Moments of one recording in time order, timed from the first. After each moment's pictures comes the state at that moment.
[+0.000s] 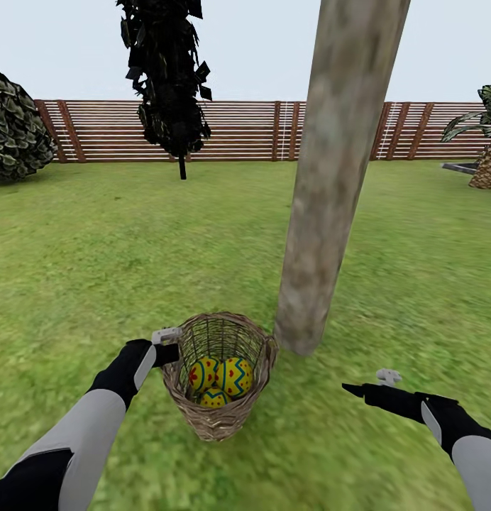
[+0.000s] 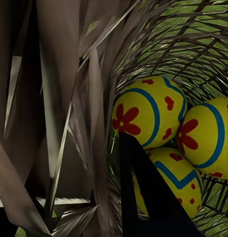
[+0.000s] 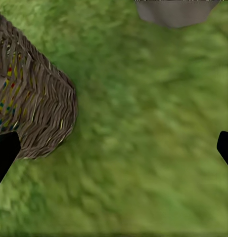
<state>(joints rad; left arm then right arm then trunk) -0.86 -0.01 0.15 -0.55 0.05 0.59 0.02 -0.74 -0.29 -0.45 -0.33 0.24 0.28 0.85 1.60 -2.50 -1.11</state>
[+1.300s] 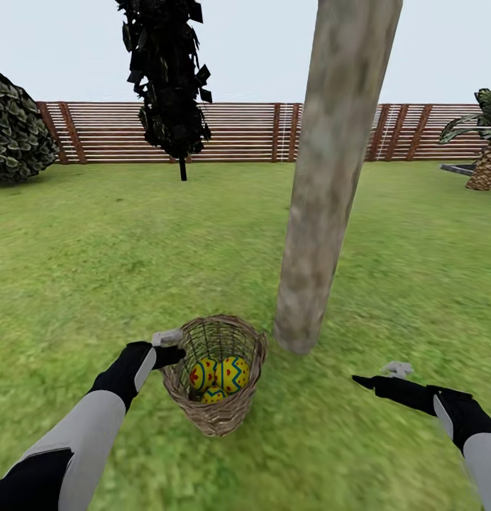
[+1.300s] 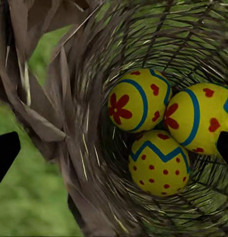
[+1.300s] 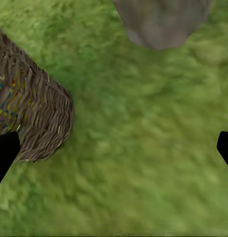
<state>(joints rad) -0.86 -0.01 0.16 -0.53 0.03 0.58 0.00 -0.74 -0.33 -0.46 -0.40 0.23 0.29 0.85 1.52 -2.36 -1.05</state>
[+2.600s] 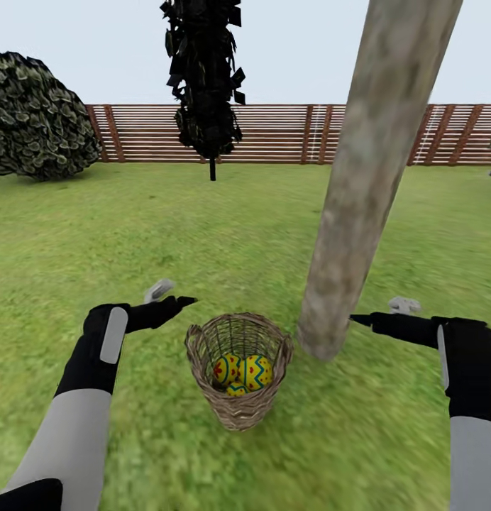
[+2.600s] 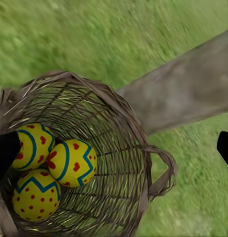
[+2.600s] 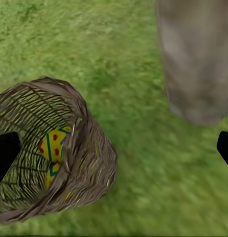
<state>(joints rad) -0.81 -0.03 0.27 -1.12 0.40 1.01 -0.19 -0.70 -0.18 -0.40 -1.32 0.27 0.99 0.84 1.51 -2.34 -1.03</state>
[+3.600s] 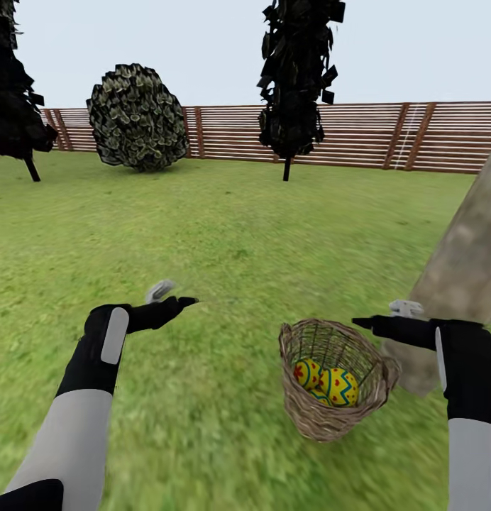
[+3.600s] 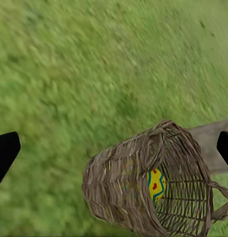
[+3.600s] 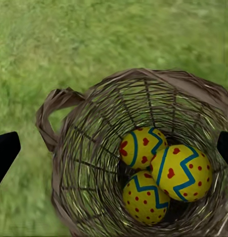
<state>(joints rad) -0.81 -0.04 0.27 -1.12 0.40 1.01 -0.19 -0.69 -0.18 -0.40 -1.32 0.29 0.99 0.79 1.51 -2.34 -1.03</state>
